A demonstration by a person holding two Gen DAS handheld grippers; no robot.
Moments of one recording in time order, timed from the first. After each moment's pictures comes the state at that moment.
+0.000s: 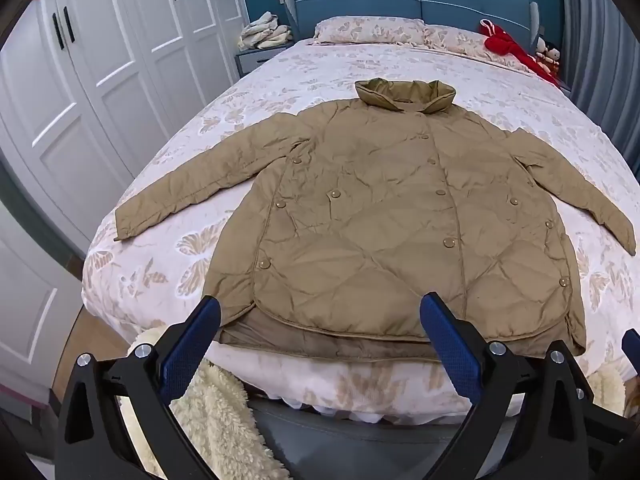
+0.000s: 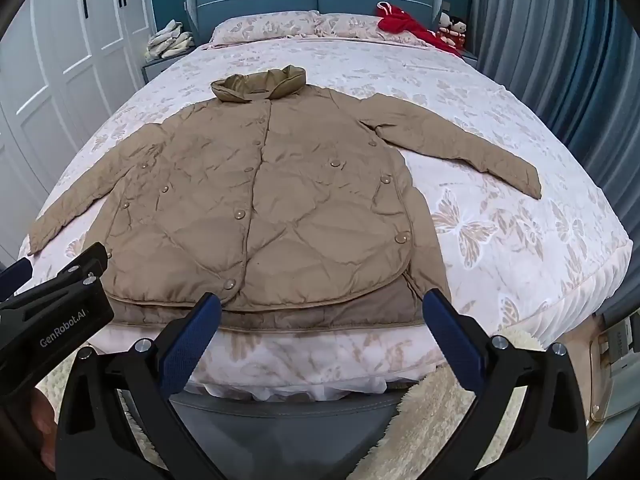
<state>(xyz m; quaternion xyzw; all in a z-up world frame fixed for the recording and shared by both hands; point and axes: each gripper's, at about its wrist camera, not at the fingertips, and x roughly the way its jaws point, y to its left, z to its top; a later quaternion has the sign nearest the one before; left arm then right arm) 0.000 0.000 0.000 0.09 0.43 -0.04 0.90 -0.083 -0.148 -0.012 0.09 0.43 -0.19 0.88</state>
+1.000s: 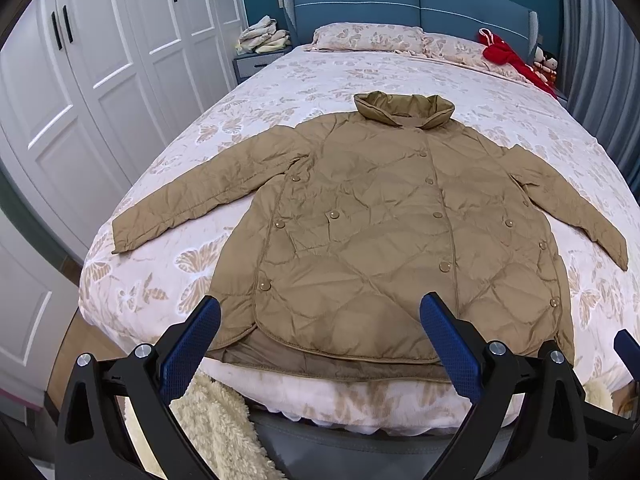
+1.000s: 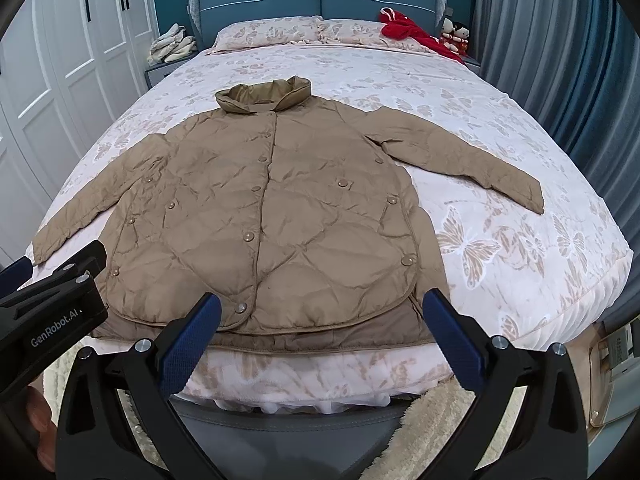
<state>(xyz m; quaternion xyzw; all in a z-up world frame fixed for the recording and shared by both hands) 0.018 0.004 0.020 0.08 0.43 -0.05 0.90 -0.064 -0.149 0.005 0.09 0.43 -0.19 0.88</state>
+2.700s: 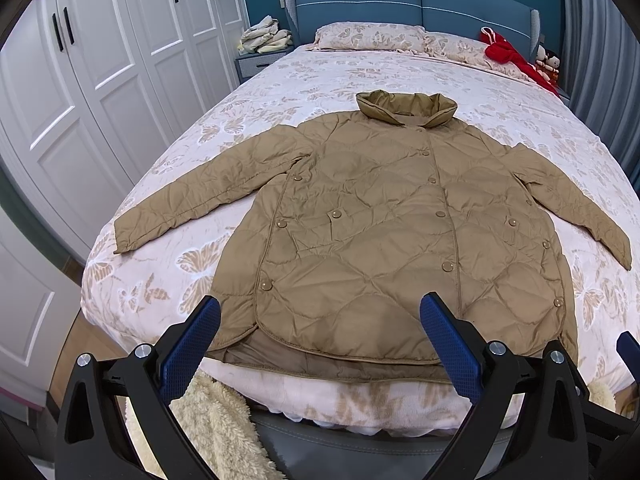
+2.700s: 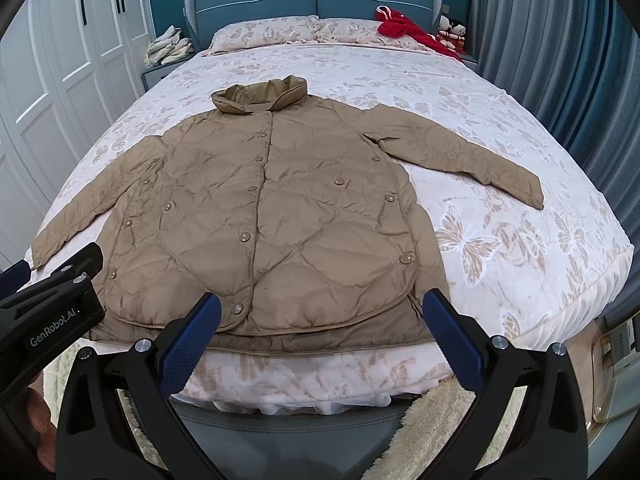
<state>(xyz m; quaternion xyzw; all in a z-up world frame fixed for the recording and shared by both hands) 0.018 0.006 0.019 0.08 0.43 -0.05 0.90 -0.067 -0.153 0.003 0.10 0.42 -0.19 0.88</state>
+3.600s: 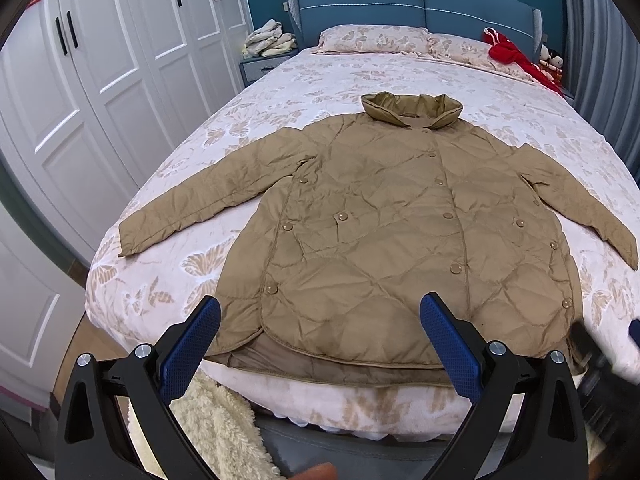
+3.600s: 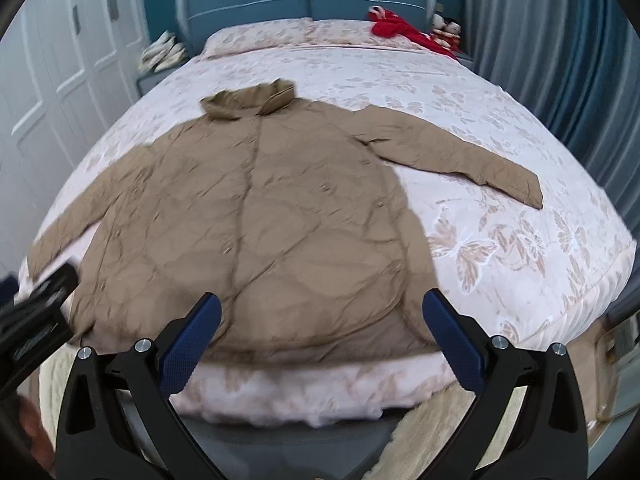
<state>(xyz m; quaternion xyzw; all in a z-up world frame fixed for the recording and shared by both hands) 0.021 0.005 0.016 0.09 0.42 -0.04 0.90 -0.061 -0.195 -0.007 0.13 0.41 -0.20 0.88</state>
